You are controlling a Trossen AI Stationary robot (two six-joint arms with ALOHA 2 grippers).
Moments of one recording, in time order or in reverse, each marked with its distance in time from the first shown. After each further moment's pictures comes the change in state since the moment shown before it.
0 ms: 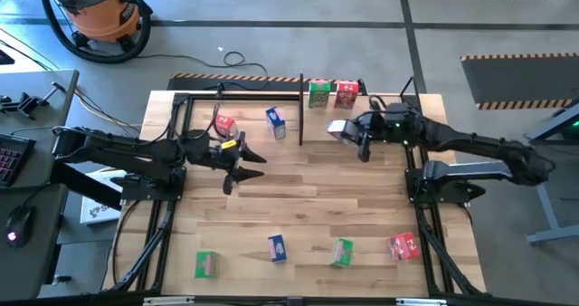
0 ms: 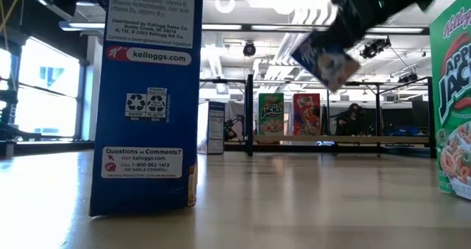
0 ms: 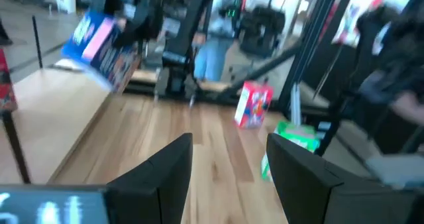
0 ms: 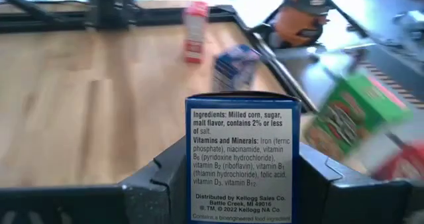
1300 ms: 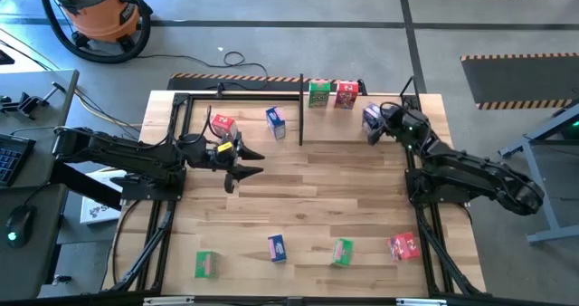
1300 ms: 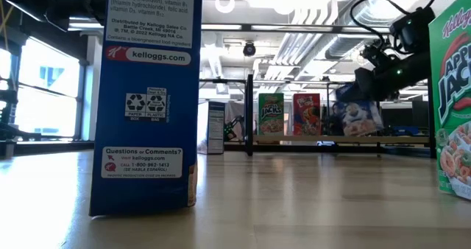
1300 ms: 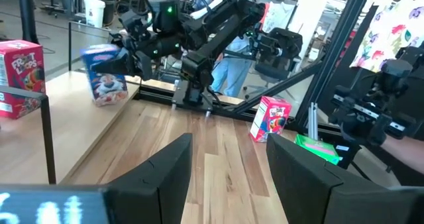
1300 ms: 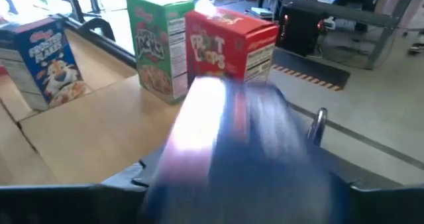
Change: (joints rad) left arm 0.000 0.006 -0.118 0.183 -0.092 -0.051; right arm -0.468 -0.104 -0.523 0.571 0.051 0.076
